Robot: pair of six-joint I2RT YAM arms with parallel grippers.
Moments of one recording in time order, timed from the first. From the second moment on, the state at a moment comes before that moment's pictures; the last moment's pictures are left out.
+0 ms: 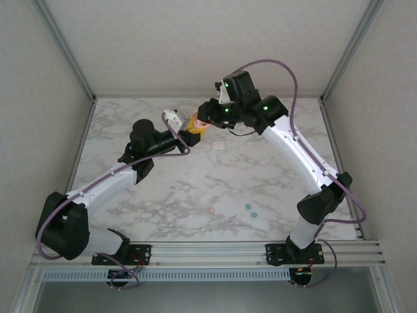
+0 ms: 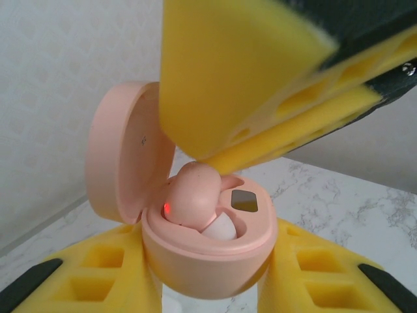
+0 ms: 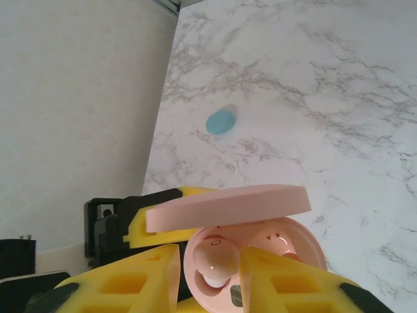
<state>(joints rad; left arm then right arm) -0.50 1.36 0.87 0.47 0.61 0.02 0.69 1.73 1.98 -0.93 -0.30 0.73</state>
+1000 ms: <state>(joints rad) -0.50 1.37 0.87 0.44 0.58 0.02 0.71 1.81 2.06 -0.99 -0.26 0.60</state>
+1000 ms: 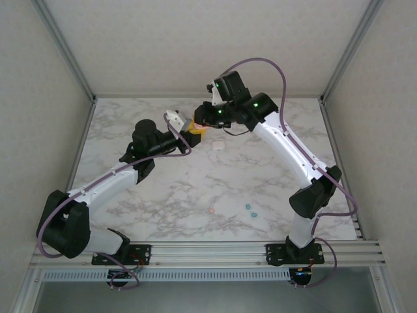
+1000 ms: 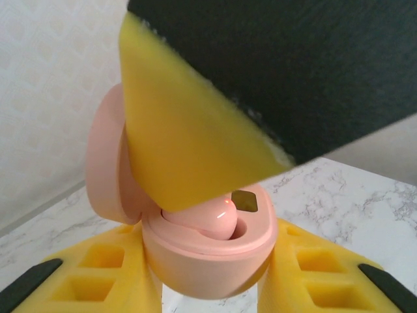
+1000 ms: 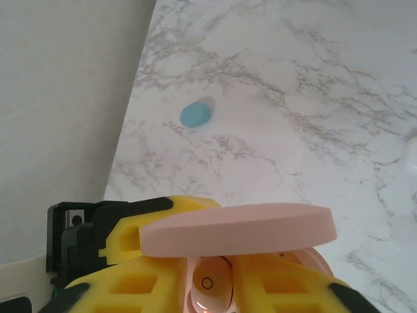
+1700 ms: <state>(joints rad) -0.48 1.21 0.77 0.42 0.50 0.00 0.63 1.28 1.53 -0.95 -0.13 0.52</state>
